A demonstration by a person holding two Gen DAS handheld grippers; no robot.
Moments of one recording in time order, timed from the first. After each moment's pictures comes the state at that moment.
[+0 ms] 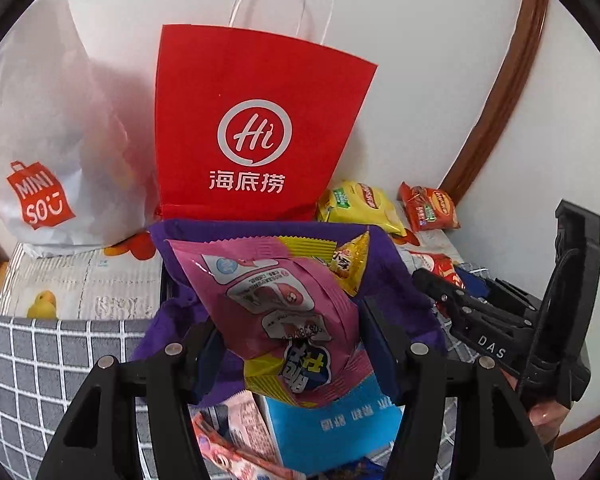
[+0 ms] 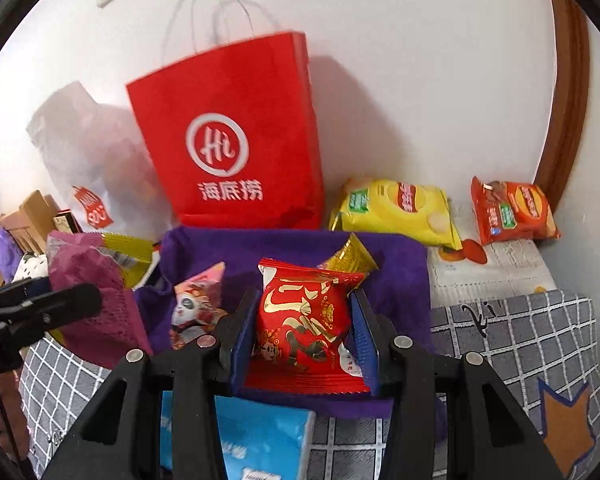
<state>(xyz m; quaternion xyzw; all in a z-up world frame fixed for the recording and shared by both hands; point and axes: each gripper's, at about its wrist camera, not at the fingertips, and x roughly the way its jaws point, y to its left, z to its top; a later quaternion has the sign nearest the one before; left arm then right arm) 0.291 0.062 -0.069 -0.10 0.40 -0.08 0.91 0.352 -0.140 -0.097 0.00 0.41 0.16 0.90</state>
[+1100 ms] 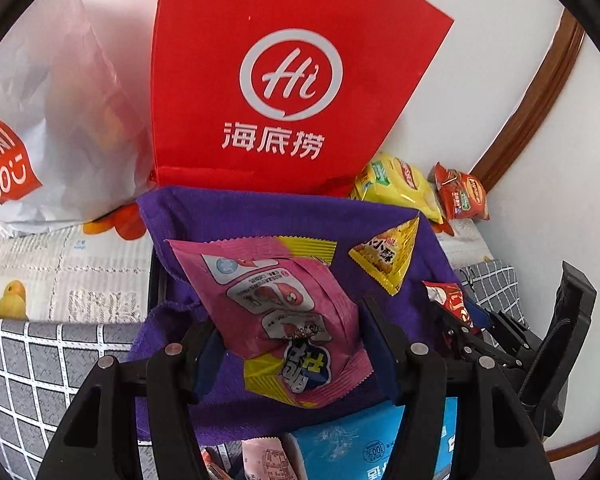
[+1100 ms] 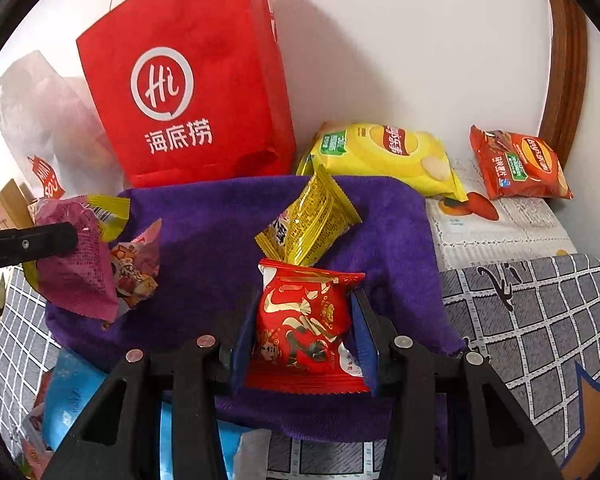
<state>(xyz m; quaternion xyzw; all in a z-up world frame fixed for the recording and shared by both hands) 0.347 0.075 -0.123 -0.13 0.46 -0.07 0.88 0.374 -0.155 -0.180 0.00 0.43 0.13 0.89</state>
